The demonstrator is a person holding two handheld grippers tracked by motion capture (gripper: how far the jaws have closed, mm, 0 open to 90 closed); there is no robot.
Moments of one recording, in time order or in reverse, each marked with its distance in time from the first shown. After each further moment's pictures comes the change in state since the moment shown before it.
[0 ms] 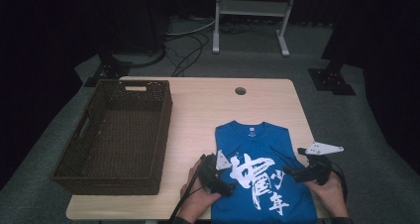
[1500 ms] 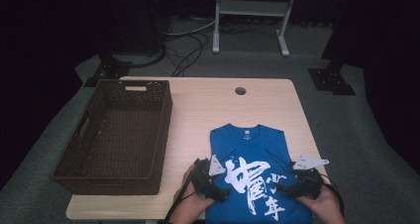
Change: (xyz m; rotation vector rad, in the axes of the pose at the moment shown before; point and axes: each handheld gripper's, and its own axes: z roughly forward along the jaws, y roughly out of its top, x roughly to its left) left arm -0.005 -0.018 -0.019 -0.003 -0.004 -0.001; right arm 0.040 -0.019 0.012 0.117 0.015 -0.072
